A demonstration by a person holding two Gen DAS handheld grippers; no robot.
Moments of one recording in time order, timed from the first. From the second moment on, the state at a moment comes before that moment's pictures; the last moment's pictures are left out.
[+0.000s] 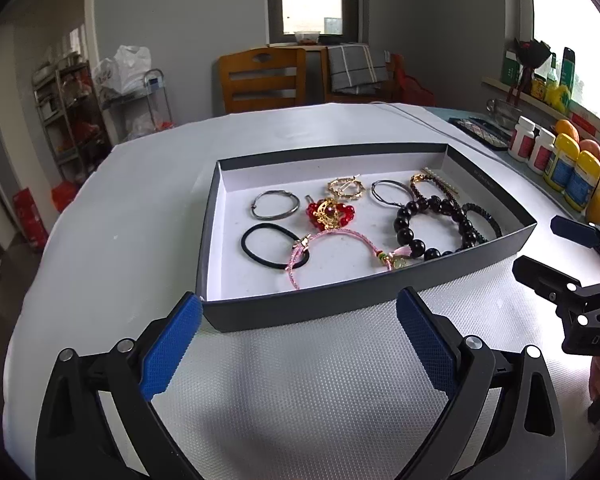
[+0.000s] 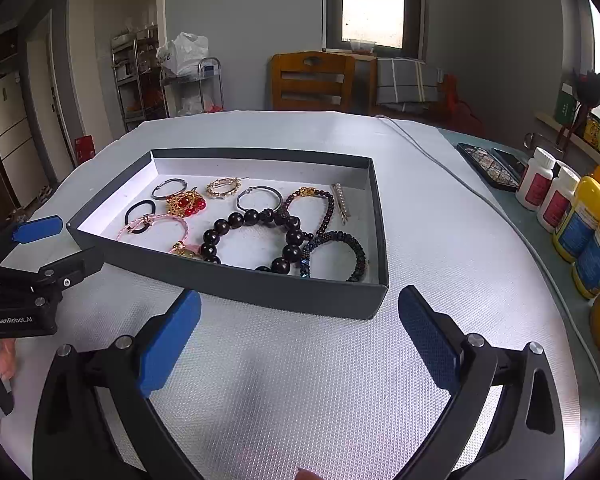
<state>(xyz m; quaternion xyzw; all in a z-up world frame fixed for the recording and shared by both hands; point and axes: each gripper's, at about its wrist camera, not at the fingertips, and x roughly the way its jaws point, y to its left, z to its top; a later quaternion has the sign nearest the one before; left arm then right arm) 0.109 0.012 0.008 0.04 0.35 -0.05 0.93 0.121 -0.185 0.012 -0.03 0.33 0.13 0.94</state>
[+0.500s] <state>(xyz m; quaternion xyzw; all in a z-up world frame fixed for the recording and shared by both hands) 0.107 0.012 0.011 0.04 0.34 -0.05 0.94 0.120 -0.188 0.014 -0.03 0.32 0.12 0.94</state>
